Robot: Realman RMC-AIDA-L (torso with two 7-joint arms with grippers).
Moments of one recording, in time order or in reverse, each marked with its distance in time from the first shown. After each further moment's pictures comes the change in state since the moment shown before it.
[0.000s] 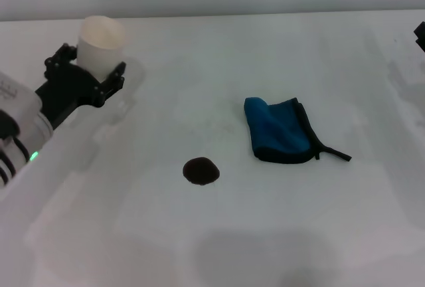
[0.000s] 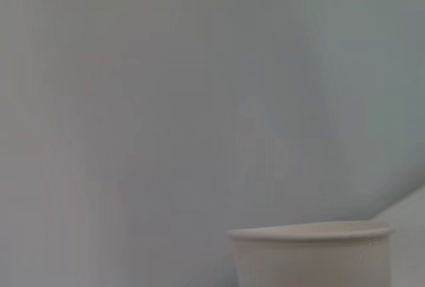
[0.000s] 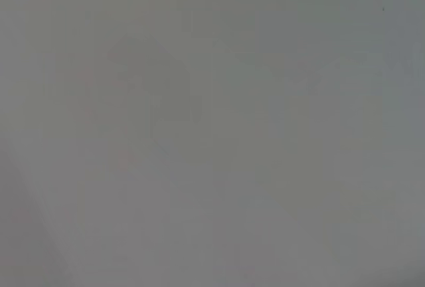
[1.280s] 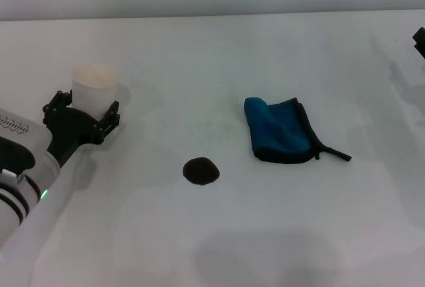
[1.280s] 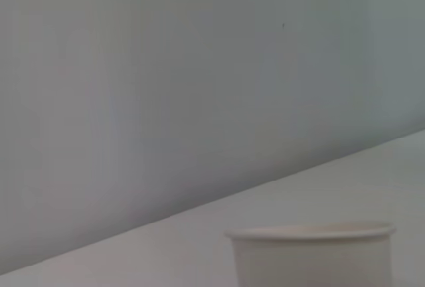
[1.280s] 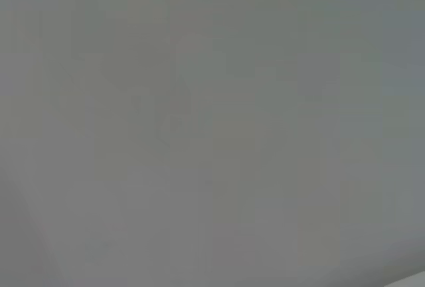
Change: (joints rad) left arm 0.105 -0.011 -0.002 0.154 -0.169 -0.146 0.157; right arm 0.003 0.001 0.001 -0.001 0.000 -0.042 0.000
